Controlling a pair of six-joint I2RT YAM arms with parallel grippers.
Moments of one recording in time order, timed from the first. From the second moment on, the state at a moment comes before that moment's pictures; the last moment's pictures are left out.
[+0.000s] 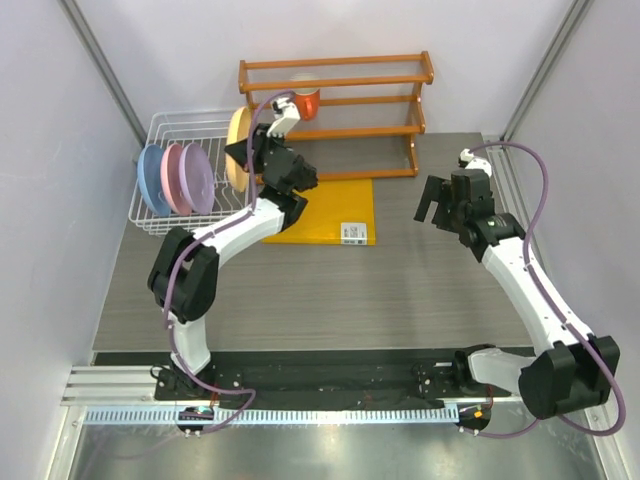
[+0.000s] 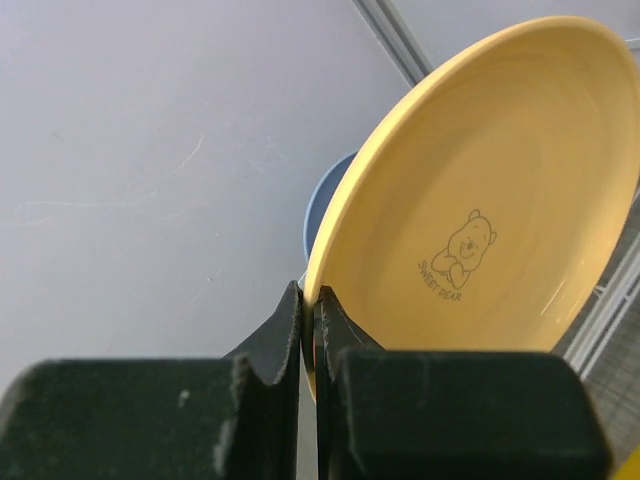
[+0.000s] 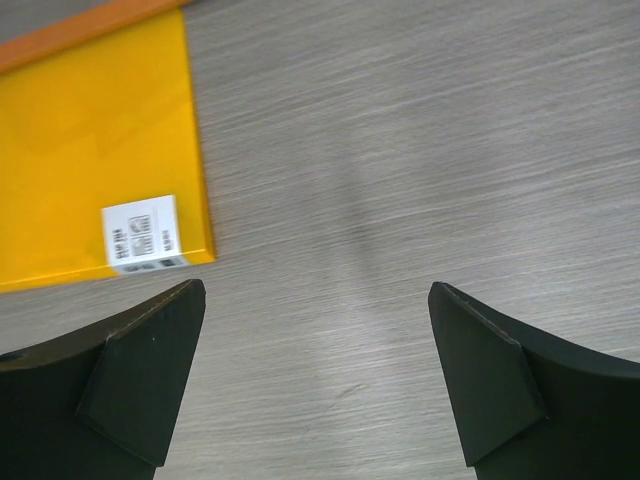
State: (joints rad) left arm -0.62 1.89 1.45 1.00 -1.48 1.22; right arm 0.20 1.20 1.06 -0.55 0.22 0.39
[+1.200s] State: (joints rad) left arm -1.17 2.10 1.70 1.29 -1.53 1.68; right arm 0.20 0.90 0.92 -0.55 0.03 0.44
